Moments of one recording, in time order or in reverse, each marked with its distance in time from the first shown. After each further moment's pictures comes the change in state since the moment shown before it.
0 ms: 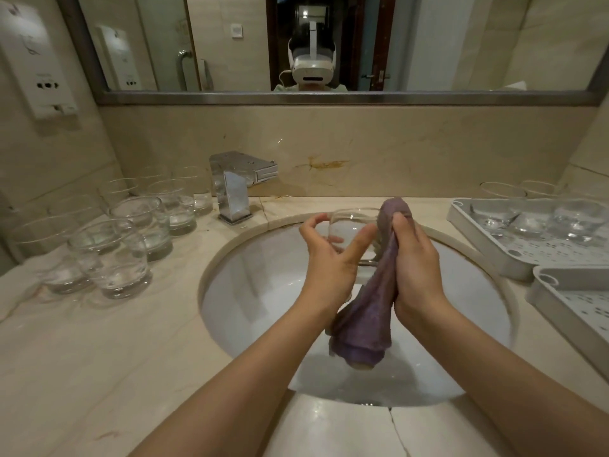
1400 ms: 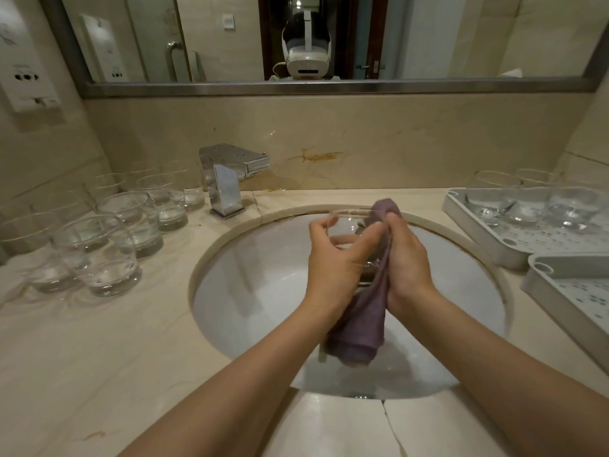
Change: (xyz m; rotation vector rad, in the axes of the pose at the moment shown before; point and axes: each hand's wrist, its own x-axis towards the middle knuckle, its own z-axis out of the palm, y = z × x) left_hand -0.007 -0.008 0.011 -0.031 -0.001 -0.085; right_hand 0.002 0.010 -0.001 0.101 -0.002 0.165
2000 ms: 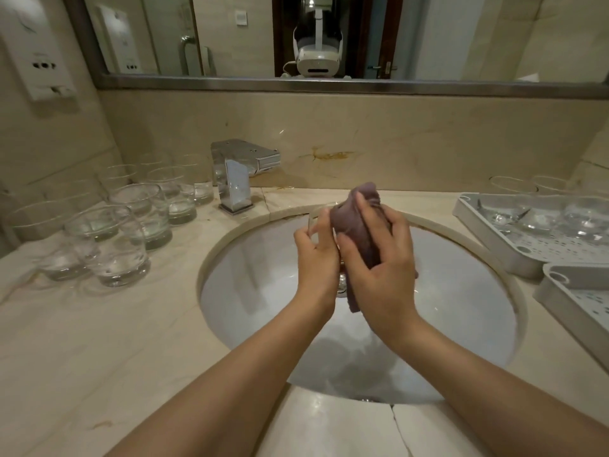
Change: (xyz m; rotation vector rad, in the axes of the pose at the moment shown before) left_hand 0.012 -0.001 -0.014 -0.138 0.155 -0.025; right_hand -0.021 0.024 0.010 -0.716 -0.092 -0.887
